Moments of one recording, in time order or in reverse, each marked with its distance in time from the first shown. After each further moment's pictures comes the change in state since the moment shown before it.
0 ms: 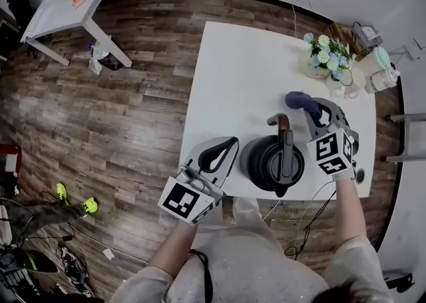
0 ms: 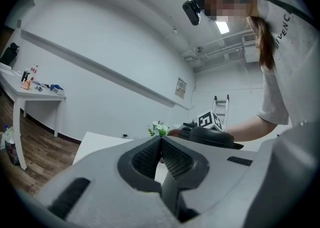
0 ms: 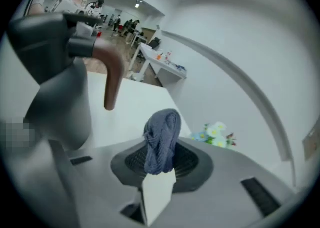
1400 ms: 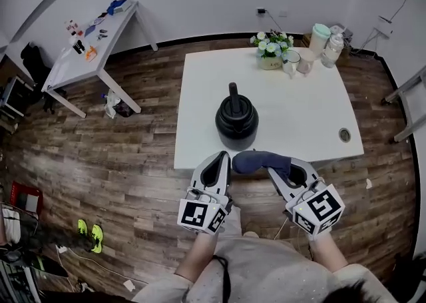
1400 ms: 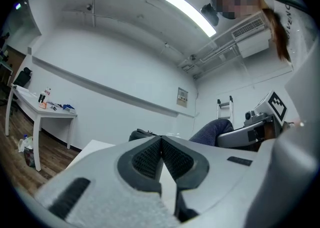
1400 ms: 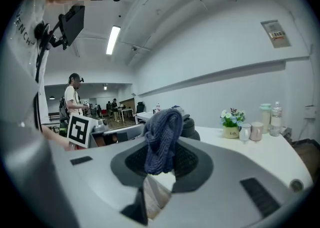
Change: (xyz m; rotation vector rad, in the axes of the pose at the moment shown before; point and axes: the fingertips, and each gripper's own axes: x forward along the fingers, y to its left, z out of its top) left arm -0.085 -0.170 -0.005 0.100 -0.148 0.149; right arm -0.298 0.167 0.027 0.766 -0.587 0.134
